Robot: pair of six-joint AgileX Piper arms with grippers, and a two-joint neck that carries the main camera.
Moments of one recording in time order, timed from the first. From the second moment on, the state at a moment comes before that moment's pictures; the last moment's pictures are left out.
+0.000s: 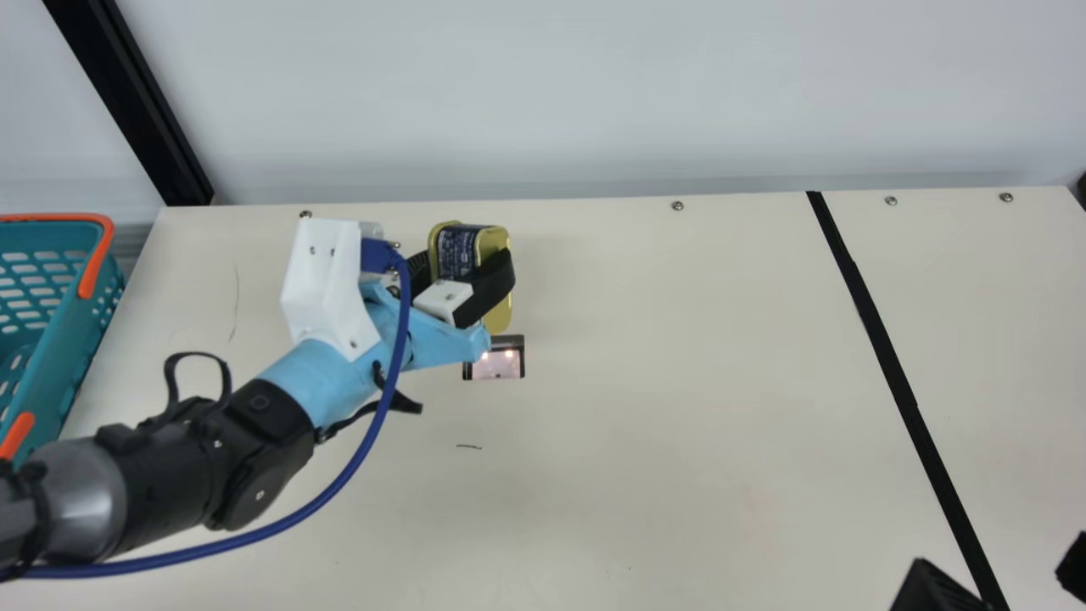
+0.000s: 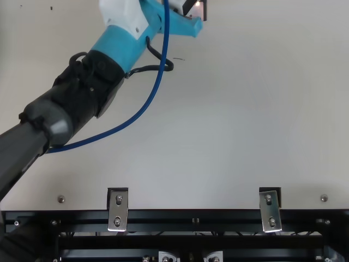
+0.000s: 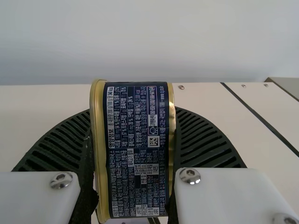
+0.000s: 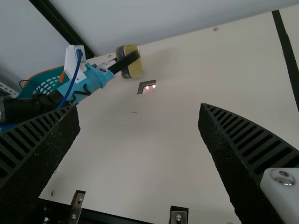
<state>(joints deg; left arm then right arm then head) -29.6 109.9 -50.3 5.3 -36.4 -26.4 12.9 25.3 -61.2 10.5 70.0 19.8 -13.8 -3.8</state>
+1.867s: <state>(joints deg) -37.7 80.2 -51.8 23.9 9.9 -11.1 12.9 25.3 -61.2 10.5 70.0 19.8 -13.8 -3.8</state>
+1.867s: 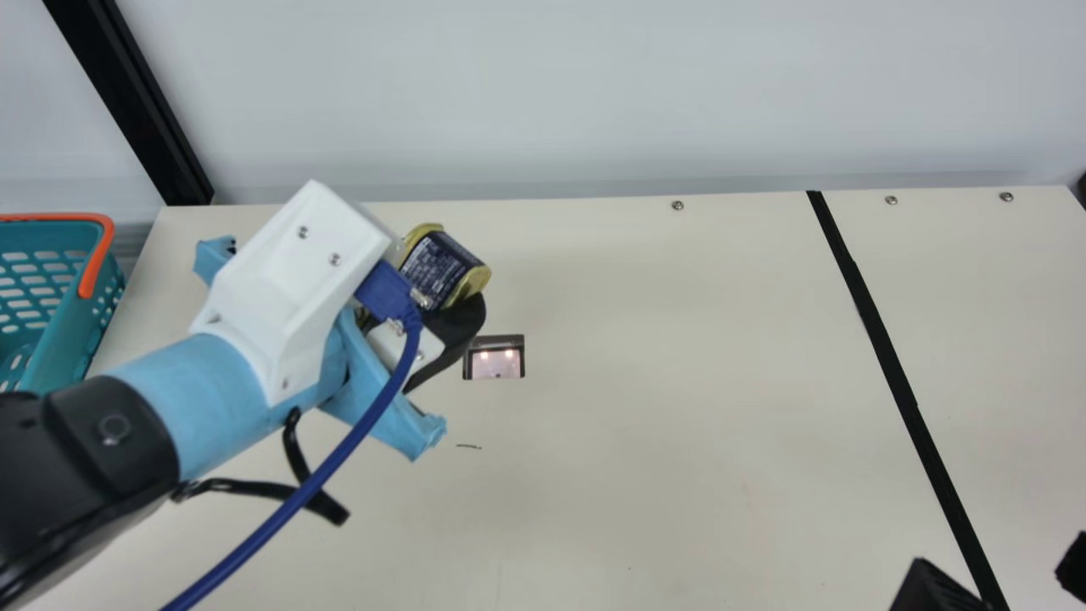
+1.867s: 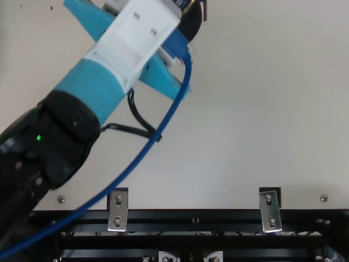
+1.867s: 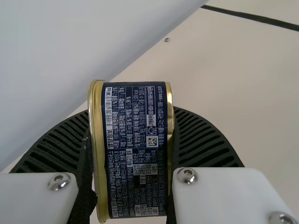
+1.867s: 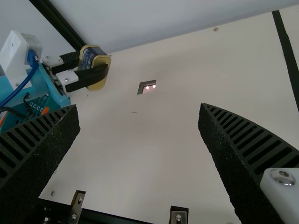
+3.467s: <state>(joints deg) -37.1 94.9 -61.8 -22.6 38.6 55.2 12.9 25.3 -61.2 10.5 70.0 19.8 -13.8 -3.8</state>
